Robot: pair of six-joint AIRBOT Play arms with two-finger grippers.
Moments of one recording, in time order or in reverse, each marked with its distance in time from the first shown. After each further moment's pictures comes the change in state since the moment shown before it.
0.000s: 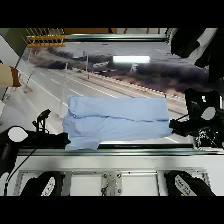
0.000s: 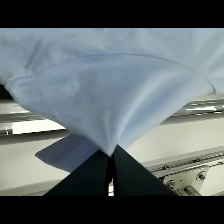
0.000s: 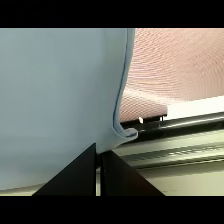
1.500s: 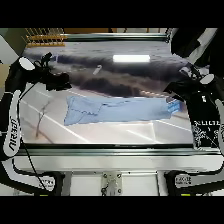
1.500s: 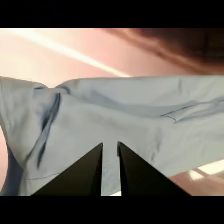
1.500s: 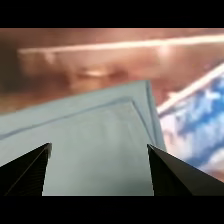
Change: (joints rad) left arm -0.051 -0.919 1.032 -0.006 0.082 0.028; right arm -0.064 -0.570 0.585 0.286 -0.230 -0.156
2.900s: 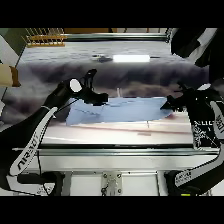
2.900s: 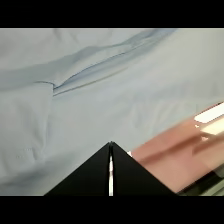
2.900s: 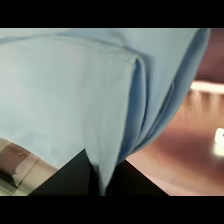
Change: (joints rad) left arm -0.452 0.035 -0.238 -0.033 0.299 -0.056; right arm -0.079 -0.196 0.047 0.150 0.330 -0.283
